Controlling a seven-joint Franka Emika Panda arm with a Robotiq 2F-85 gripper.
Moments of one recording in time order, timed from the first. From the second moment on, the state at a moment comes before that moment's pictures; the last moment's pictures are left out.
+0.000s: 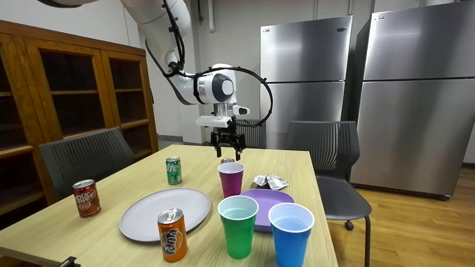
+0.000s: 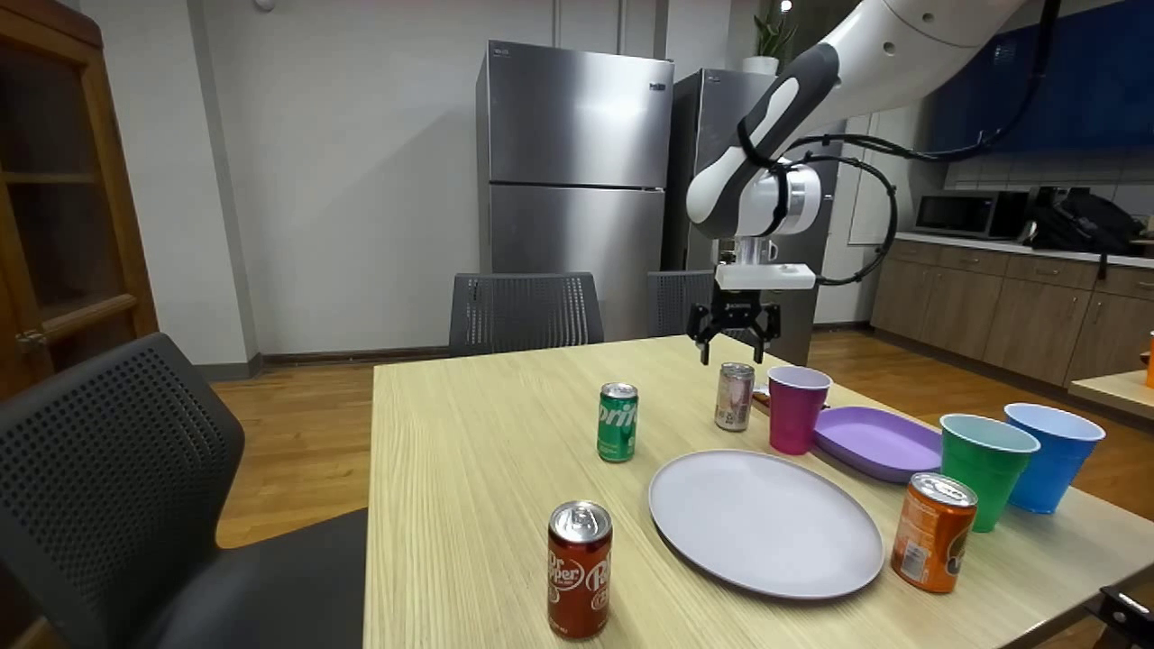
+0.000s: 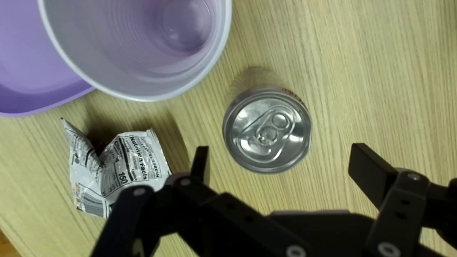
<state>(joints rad) -0.03 0.75 -0.13 -1.55 0.05 2.28 0.12</state>
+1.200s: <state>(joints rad) -0.03 0.79 -0.14 -1.55 0.05 2.28 0.13</state>
